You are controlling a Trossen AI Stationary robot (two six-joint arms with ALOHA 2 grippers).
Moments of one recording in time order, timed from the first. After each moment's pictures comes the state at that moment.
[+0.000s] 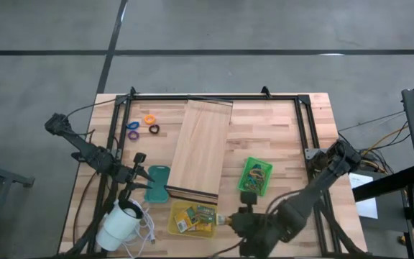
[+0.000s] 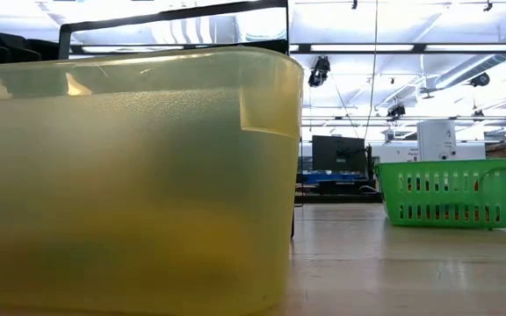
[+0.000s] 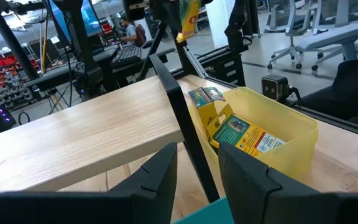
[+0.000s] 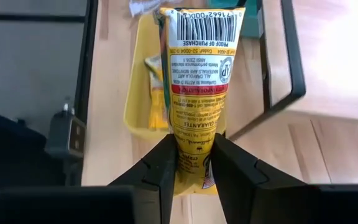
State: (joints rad) left arm -0.63 0.18 0.00 0.05 -0.25 0.26; right arm 0.74 1.87 1.70 -0.85 0.54 0.66
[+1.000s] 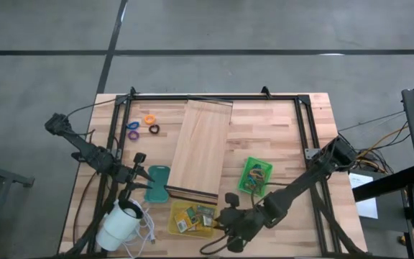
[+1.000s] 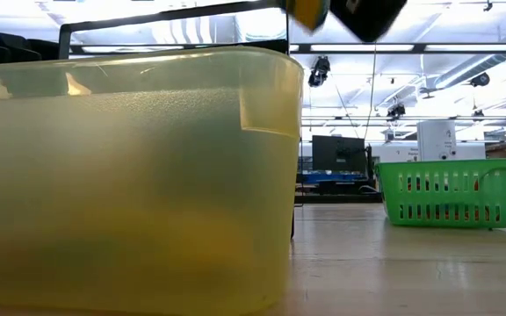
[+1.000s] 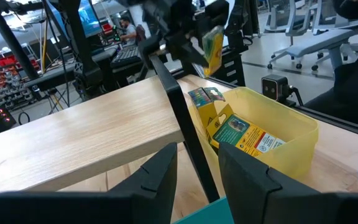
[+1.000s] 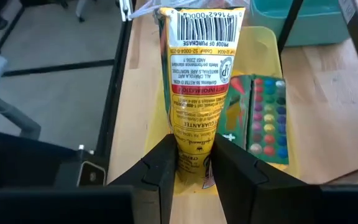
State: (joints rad) left arm -0.63 0.18 0.00 0.05 -0.25 0.26; right arm 0.64 1.87 1.31 -0.14 0.38 0.57
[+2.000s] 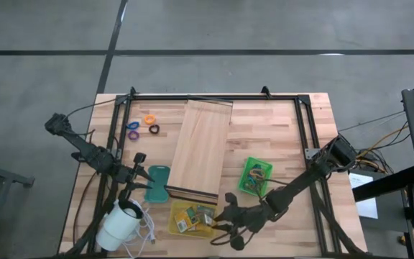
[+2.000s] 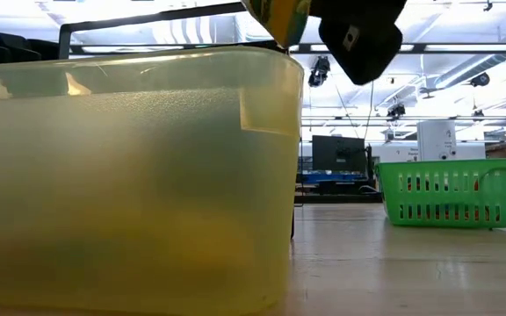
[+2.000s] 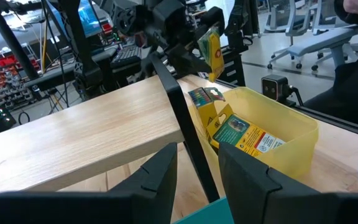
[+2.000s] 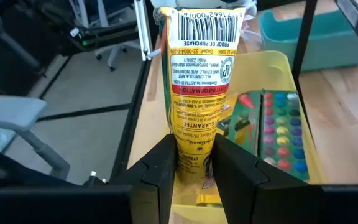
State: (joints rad) left arm -0.63 0.18 0.00 0.05 -0.25 0.26; right arm 0.63 1.87 1.06 0.36 0.38 0.53
